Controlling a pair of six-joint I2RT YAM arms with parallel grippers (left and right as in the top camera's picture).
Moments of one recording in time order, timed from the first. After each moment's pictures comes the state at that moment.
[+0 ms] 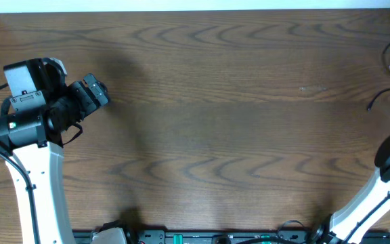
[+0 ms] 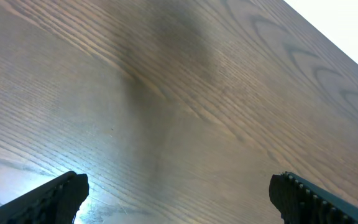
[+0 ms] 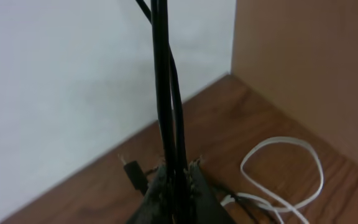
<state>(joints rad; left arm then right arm) 0.27 1.27 1.34 -1.02 0.22 -0.33 -0.45 2.14 1.92 -0.23 0.11 0.20</state>
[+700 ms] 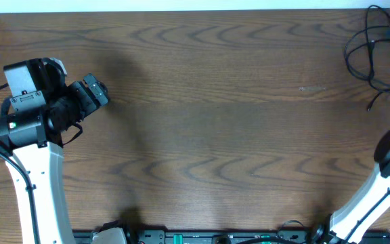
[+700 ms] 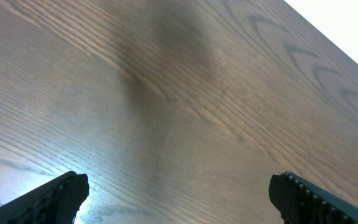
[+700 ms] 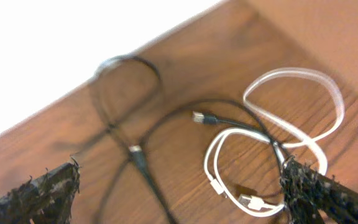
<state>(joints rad) 0.27 1.27 1.34 -1.02 0.22 -0.33 -0.44 2.16 1.92 -0.43 0.09 0.19</state>
